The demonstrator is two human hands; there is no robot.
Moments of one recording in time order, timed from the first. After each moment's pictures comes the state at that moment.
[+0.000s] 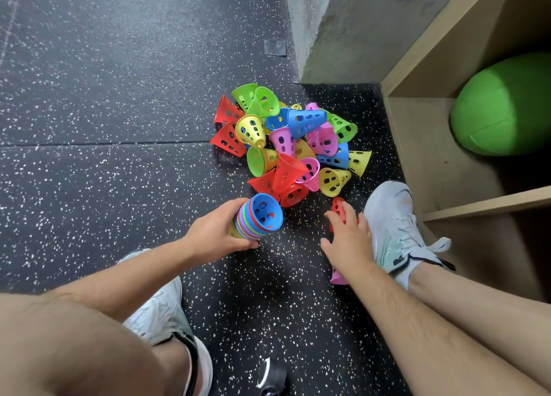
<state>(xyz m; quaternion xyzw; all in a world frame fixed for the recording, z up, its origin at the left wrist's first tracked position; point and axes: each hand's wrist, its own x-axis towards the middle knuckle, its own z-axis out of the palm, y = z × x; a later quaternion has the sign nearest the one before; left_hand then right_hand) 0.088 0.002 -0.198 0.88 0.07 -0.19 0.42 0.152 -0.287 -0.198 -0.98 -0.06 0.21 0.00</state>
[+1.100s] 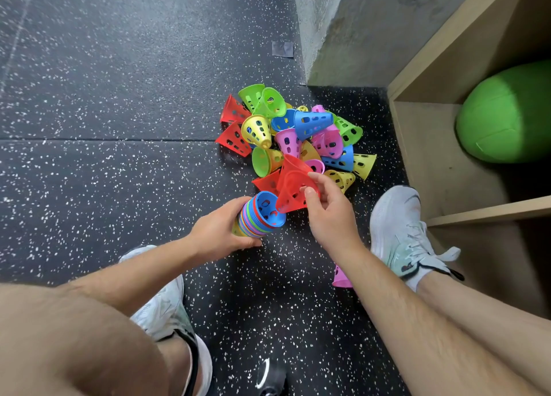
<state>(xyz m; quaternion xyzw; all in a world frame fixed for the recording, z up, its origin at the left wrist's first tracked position) 0.086 0.003 -0.204 0.88 0.07 -0.18 0.43 0.166 -0.217 -0.145 -0.86 -0.01 0.13 0.49</state>
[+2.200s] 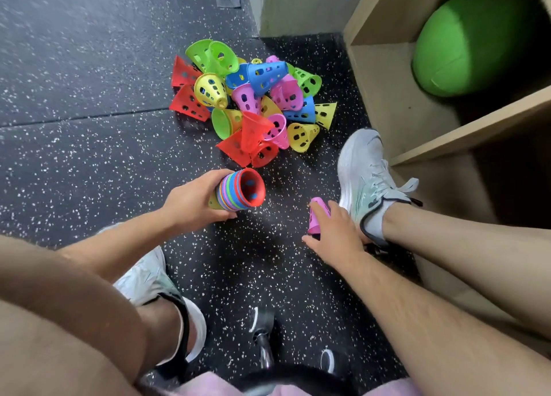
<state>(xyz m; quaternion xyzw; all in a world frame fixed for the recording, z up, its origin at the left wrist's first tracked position) 0.081 -0.008 -0.203 0.92 -0.02 -0.19 0.35 0.074 -0.331 -0.187 -0.96 -0.08 0.26 0.00</state>
